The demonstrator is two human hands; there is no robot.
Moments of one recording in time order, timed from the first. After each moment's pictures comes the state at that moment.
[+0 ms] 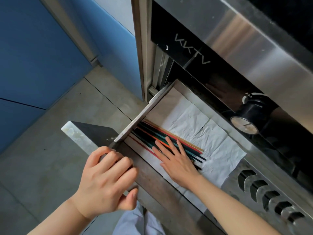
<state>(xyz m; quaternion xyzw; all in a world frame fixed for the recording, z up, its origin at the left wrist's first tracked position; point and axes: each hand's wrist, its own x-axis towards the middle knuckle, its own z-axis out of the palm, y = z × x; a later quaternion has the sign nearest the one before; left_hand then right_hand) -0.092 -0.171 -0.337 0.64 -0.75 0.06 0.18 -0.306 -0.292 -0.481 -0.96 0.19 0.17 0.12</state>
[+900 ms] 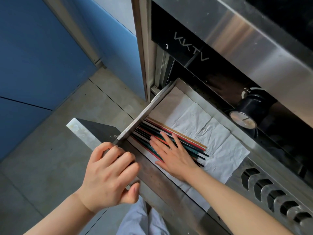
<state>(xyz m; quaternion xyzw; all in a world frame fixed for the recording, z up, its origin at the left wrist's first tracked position) -0.093 -0.173 -0.333 0.64 -0.75 0.08 0.17 -0.281 -0.299 -0.477 -0.96 0.16 0.19 0.11</state>
